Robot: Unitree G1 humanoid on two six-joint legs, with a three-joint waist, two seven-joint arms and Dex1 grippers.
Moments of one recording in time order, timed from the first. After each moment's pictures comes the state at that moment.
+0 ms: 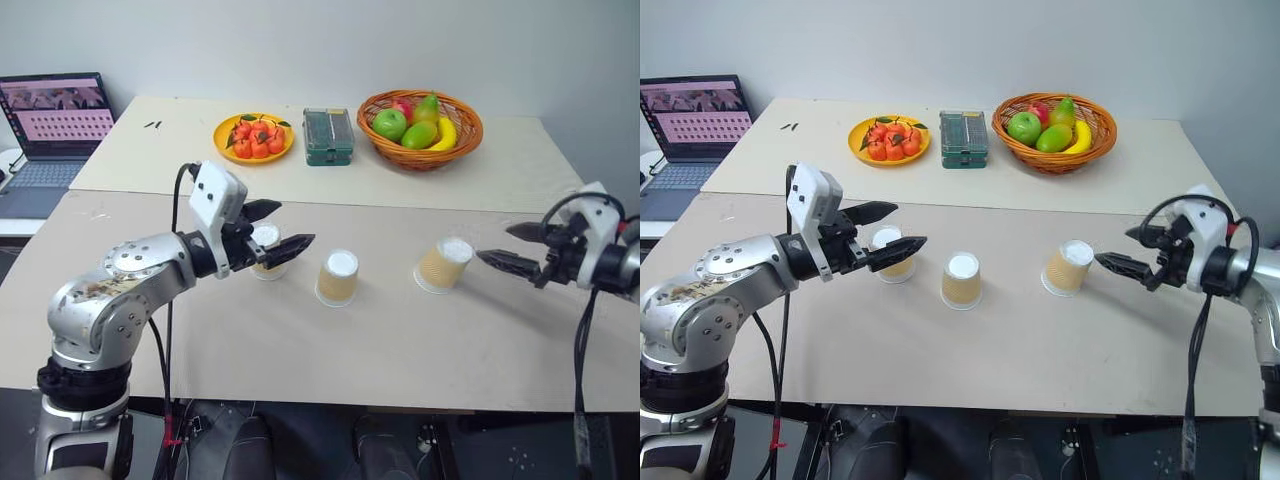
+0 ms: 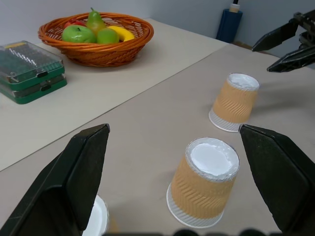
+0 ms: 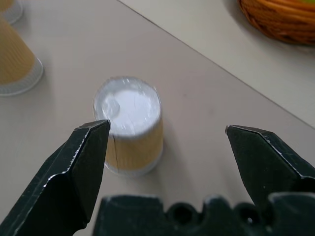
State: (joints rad) left arm -0.53 0.64 0.10 -0.48 -0.73 0.92 -0.56; right arm -0.34 -0.96 -0.26 0.07 0.42 0.52 1.00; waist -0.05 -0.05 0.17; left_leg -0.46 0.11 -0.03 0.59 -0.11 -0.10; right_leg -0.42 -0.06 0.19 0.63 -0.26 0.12
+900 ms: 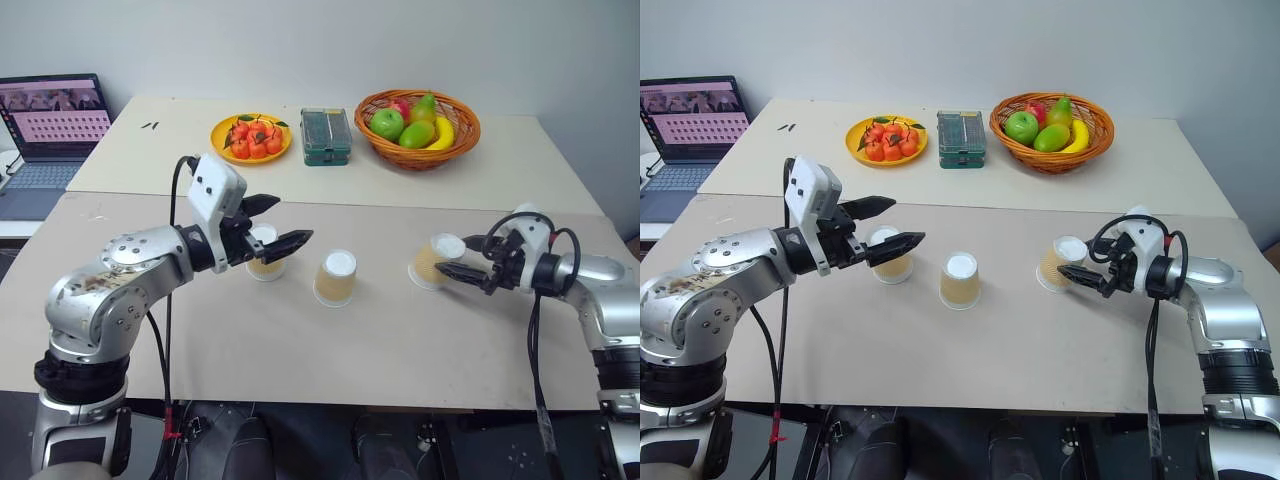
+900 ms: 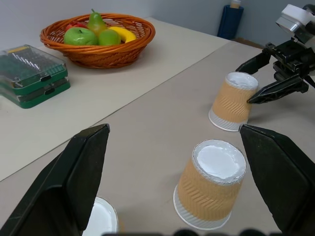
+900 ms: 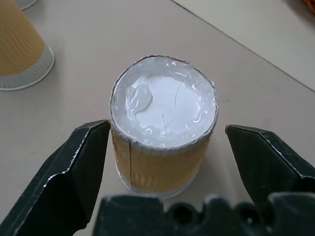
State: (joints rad) left arm -0.54 0.66 0.10 -0.47 -0.71 0.92 -0.56; right arm -0.50 -0.80 -0.08 0.25 0.33 0.40 1.02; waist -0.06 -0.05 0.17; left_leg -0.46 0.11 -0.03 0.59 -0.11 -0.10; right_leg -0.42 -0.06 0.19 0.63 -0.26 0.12
